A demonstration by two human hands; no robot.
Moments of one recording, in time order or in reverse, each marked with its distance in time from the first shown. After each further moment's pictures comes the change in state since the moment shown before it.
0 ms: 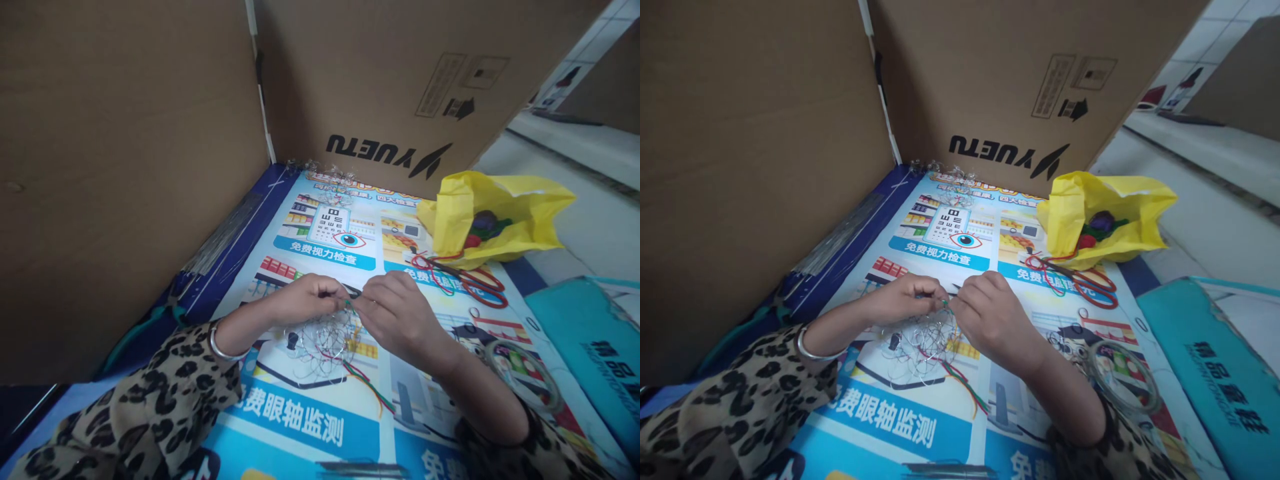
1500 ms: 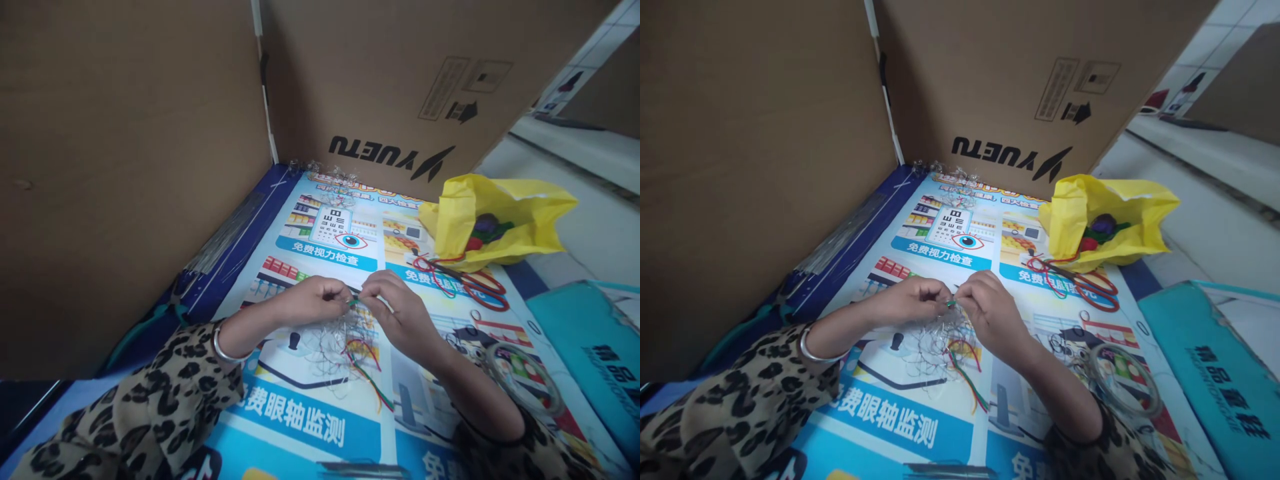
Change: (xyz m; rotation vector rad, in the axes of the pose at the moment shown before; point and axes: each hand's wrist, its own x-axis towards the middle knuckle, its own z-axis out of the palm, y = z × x) left_hand 0.002 0.000 0.004 0.029 0.017 -0.030; right_hand 0.006 -0.004 0.007 0.541 0.088 0.416
